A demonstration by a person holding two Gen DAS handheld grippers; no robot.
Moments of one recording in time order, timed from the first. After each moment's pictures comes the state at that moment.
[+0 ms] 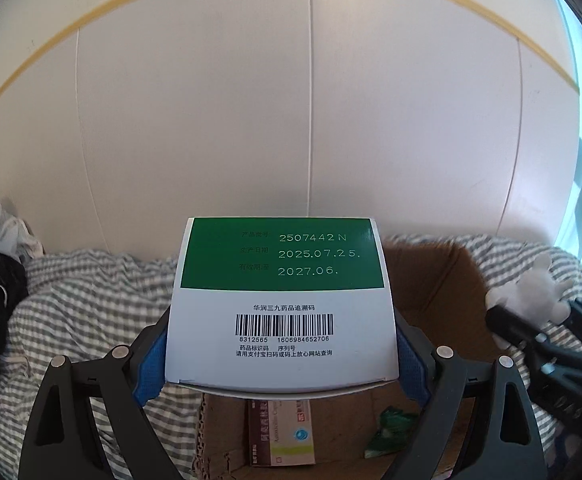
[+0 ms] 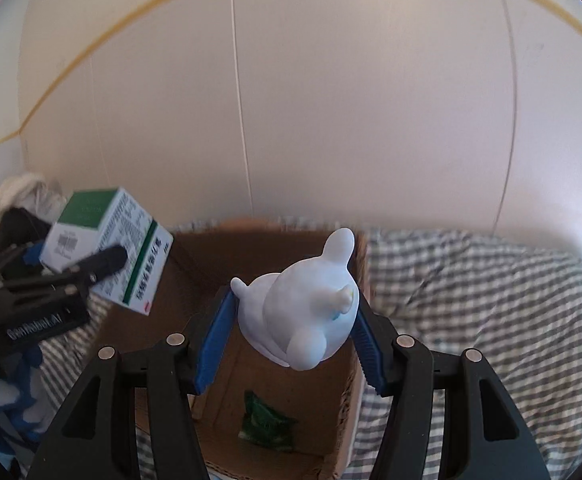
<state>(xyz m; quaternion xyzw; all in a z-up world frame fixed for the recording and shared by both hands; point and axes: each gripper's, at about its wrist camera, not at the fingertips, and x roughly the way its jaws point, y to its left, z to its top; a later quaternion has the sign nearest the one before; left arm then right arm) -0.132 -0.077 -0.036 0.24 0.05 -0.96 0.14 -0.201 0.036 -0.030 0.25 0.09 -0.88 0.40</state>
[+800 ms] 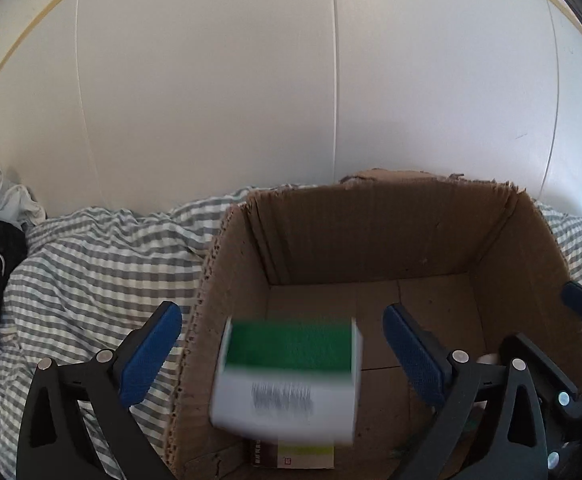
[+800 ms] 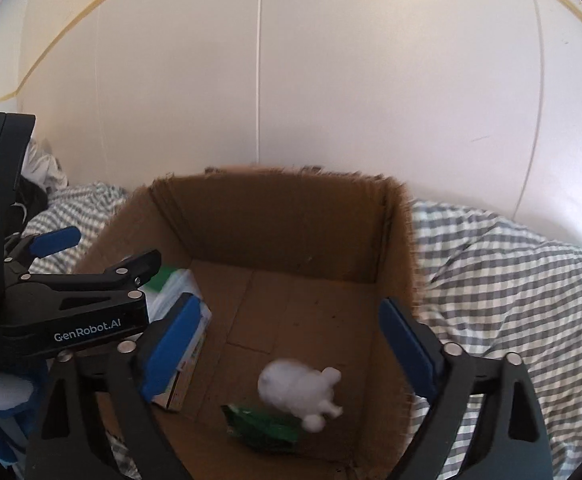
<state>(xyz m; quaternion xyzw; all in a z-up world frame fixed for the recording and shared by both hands) -0.164 -0.075 -0.079 0.29 0.06 -0.94 0.18 -0.188 0.015 -0.071 0.24 0.13 -0.88 0.39</state>
